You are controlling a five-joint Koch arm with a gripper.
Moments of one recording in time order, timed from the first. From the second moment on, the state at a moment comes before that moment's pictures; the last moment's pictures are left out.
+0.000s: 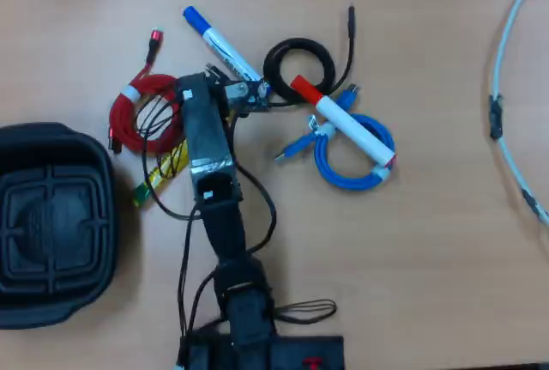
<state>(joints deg) 76.9 47.0 51.4 97.3 -19.3</state>
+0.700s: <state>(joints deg) 77.1 45.9 49.0 98.4 -19.4</state>
